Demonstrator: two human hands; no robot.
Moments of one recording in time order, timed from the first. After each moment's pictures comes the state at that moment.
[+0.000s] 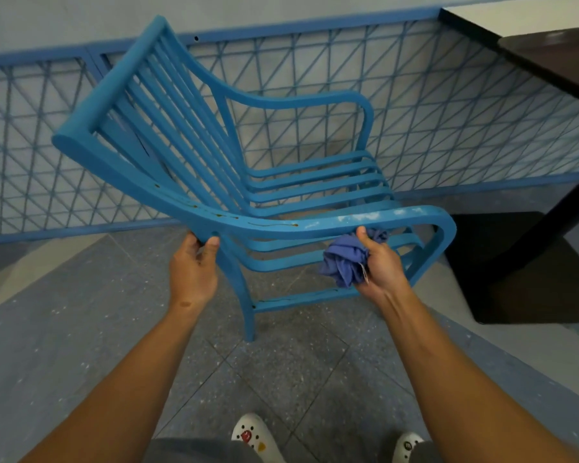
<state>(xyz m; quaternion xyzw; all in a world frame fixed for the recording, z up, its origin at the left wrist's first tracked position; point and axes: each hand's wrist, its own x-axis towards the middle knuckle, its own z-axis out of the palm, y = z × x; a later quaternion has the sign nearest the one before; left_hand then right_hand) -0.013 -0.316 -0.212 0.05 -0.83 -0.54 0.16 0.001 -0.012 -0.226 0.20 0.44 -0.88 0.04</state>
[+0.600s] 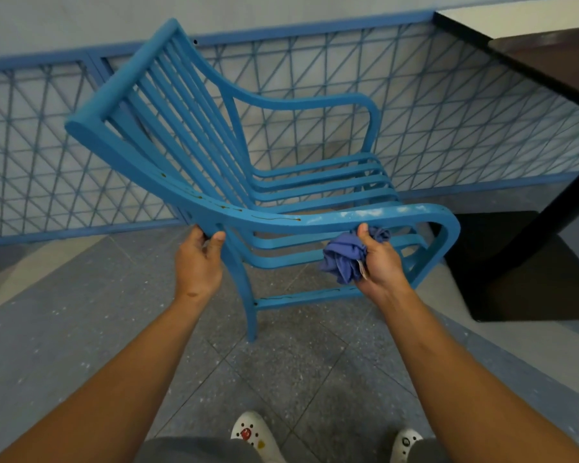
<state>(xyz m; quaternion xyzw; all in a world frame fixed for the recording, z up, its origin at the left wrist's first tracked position) -0.009 -0.306 -0.202 0.03 -0.84 -0.52 0.16 0.009 -0.011 -0.222 0.22 0.42 -0.88 0.01</state>
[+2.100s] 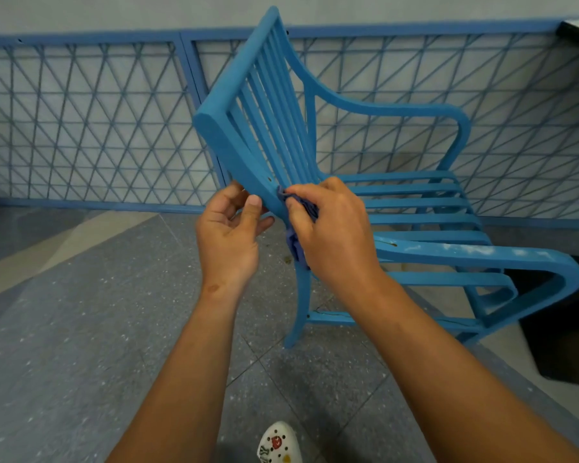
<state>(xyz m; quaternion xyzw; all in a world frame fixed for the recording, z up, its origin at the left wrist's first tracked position) -0.003 -0.344 -0.122 0.06 -0.64 -0.73 0.22 -0.007 -0.212 -0.101 -0.12 0.88 -0.41 -0.21</state>
